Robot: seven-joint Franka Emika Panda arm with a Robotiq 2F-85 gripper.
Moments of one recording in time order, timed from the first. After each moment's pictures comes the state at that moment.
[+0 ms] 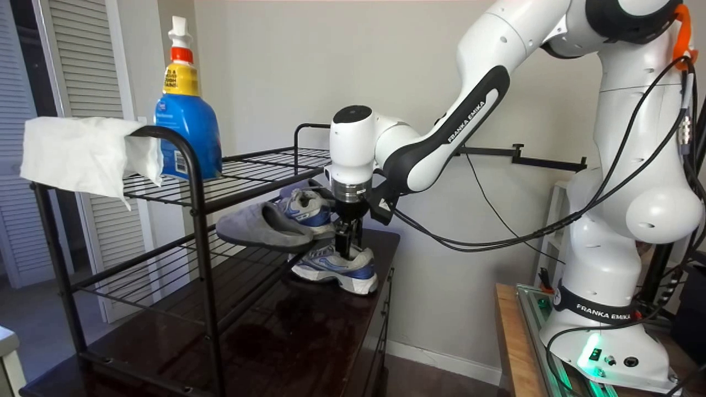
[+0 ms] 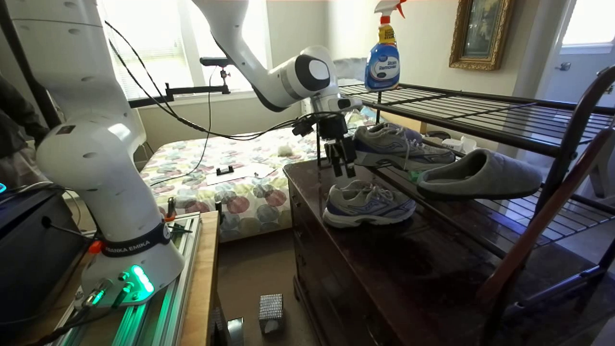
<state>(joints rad) 0.11 0.07 0.10 -2.32 -0.63 2.35 0.61</state>
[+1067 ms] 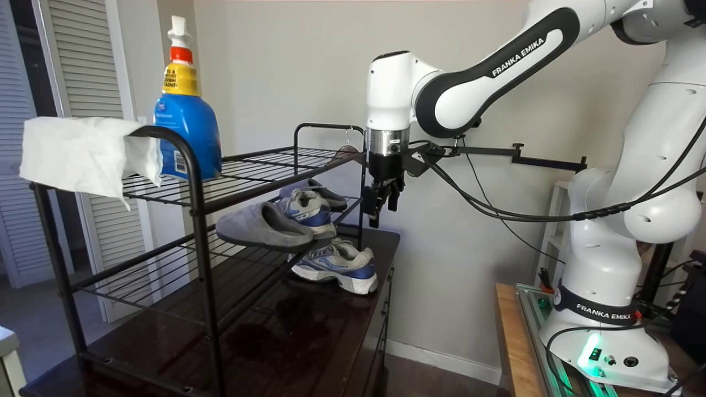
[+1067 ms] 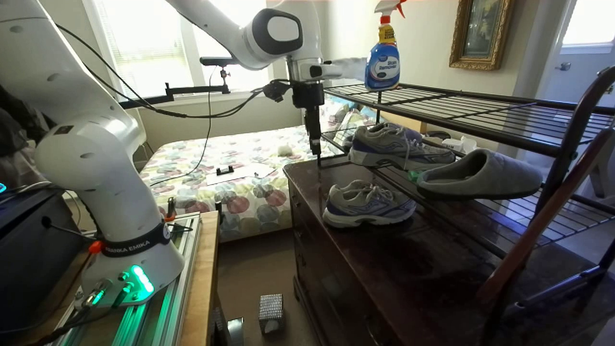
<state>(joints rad) 0.08 -0.27 0.11 -2.45 -0.25 2.17 0.56</state>
